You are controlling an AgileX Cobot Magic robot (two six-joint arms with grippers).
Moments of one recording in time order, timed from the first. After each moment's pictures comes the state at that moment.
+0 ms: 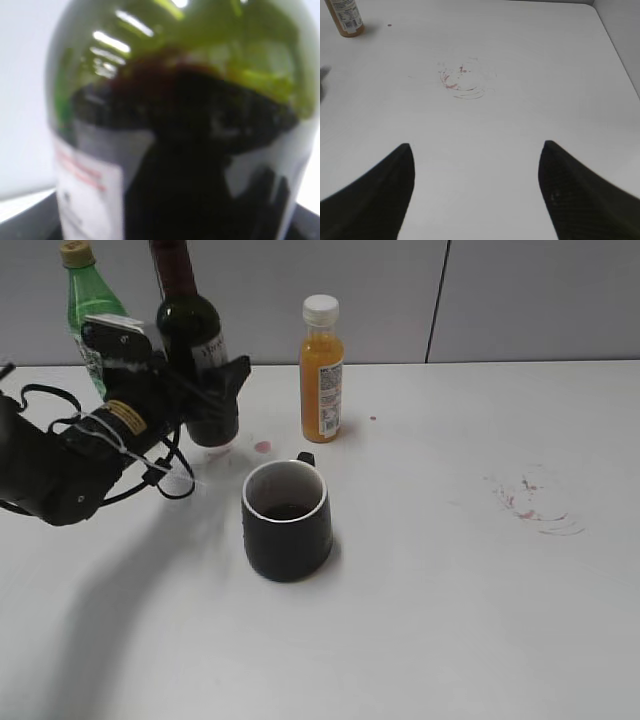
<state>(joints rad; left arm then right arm) -0.31 2.13 -0.94 0.10 -1.14 0.00 0.05 0.00 -0.42 0.03 0.95 -0.05</state>
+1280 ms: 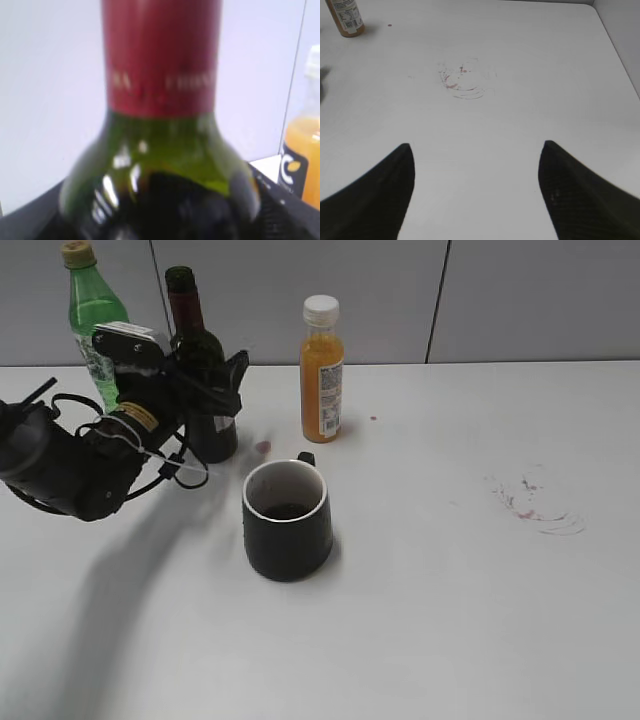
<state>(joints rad) -0.31 2.29 -1.07 0.02 -1.21 0.07 0.05 0.00 -0.42 0.03 0.95 -0.05</state>
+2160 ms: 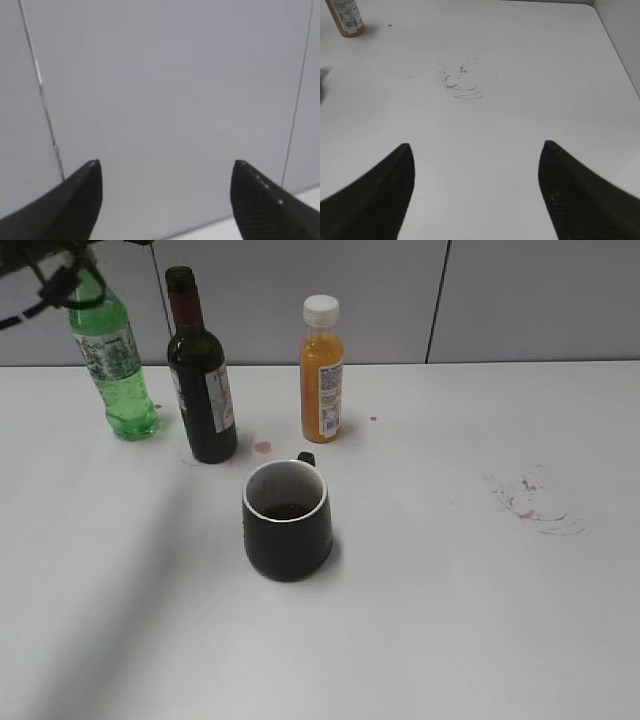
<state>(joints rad) -0.31 1.59 -1.04 0.00 -0.44 0.10 0.05 0.00 -0.42 0.03 0.95 -0.05</state>
